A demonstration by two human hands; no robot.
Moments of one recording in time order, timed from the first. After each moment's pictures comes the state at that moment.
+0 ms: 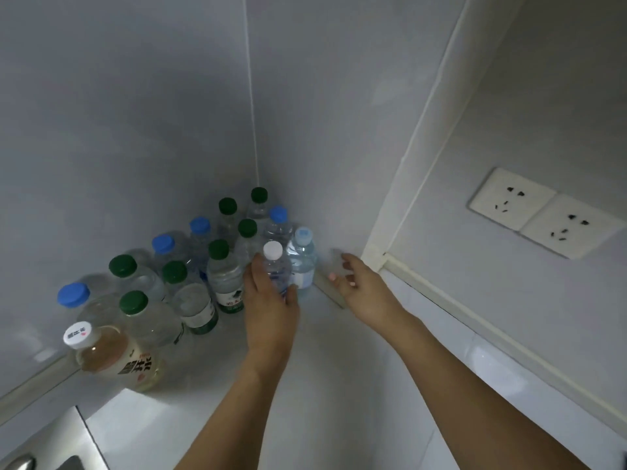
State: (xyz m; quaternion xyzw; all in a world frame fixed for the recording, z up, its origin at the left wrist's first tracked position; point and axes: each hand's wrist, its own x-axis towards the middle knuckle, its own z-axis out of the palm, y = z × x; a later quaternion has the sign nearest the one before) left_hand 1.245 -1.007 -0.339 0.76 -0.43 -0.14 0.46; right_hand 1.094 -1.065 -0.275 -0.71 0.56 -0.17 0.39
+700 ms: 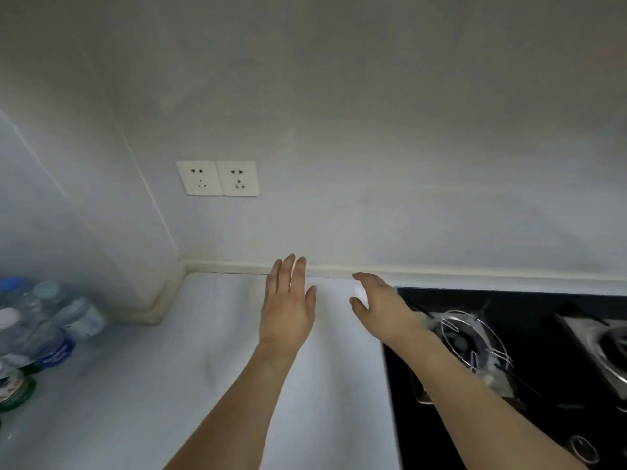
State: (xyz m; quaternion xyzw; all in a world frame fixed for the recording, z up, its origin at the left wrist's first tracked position) left_hand 0.899 -0.901 -0.288 0.44 -0.83 -0.08 0.32; right_hand 0.736 -0.815 -0.235 -0.56 0.78 -0.20 0.19
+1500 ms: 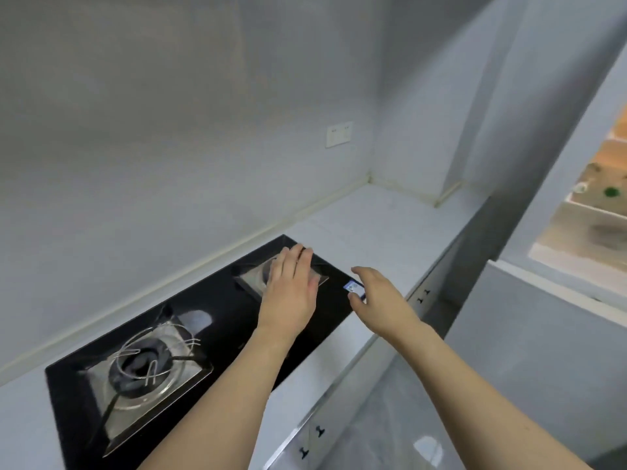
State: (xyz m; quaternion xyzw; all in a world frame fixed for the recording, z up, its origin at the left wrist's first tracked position) left_hand 0.489 -0.459 -0.226 0.00 -0.95 -0.14 0.29; right_hand 0.457 -0.277 -0.194 -0.22 0.94 -0.26 0.01
